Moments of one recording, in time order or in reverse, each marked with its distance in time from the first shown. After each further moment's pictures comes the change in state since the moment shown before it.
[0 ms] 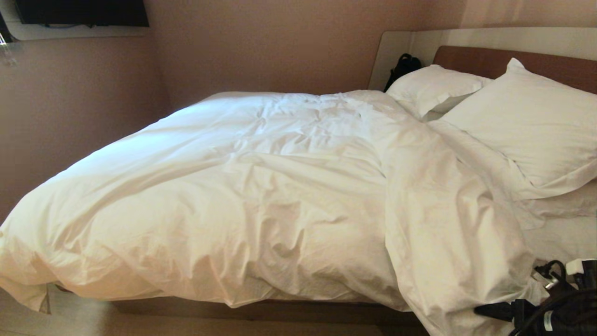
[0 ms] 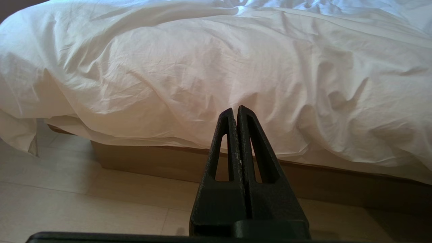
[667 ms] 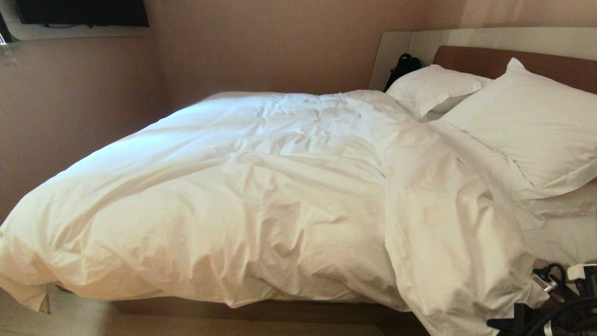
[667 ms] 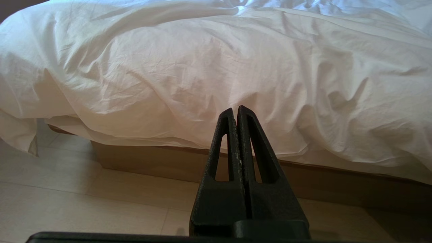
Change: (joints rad) left arm 0.000 0.000 0.000 0.000 0.000 -0.001; right arm 0.002 0.009 0.056 -0.081 0.056 -0.025
